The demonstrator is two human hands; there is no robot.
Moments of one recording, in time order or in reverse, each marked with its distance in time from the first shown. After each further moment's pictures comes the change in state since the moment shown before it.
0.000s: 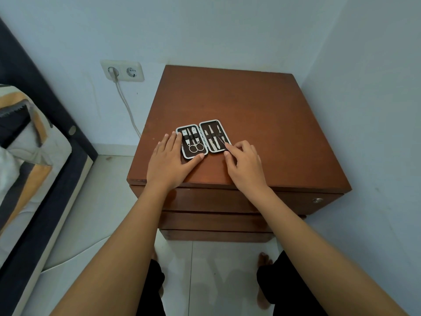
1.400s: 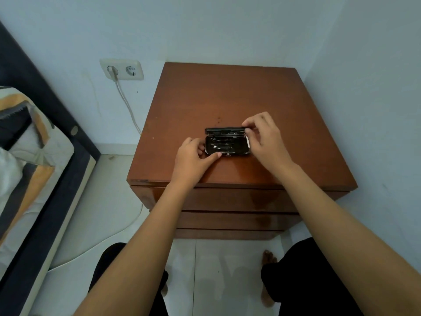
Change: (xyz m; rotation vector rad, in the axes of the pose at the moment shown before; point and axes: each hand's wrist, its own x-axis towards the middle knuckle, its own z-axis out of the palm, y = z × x) left_hand 0.004 0.044 0.009 -0.516 0.146 0.030; right_hand 0.038 0.025 -0.044 0.259 0.071 -0.177
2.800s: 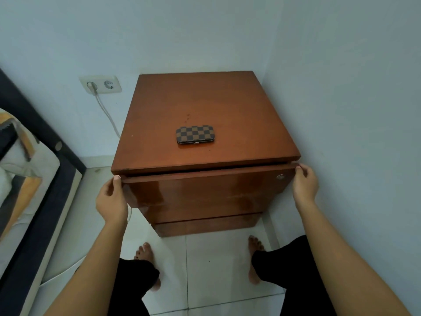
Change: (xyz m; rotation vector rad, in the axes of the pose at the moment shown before) left_hand -0.114 -0.058 -0.060 -0.372 0.514 -0.650; right_hand -0.173 0.079 -0.080 0.182 0.588 0.960
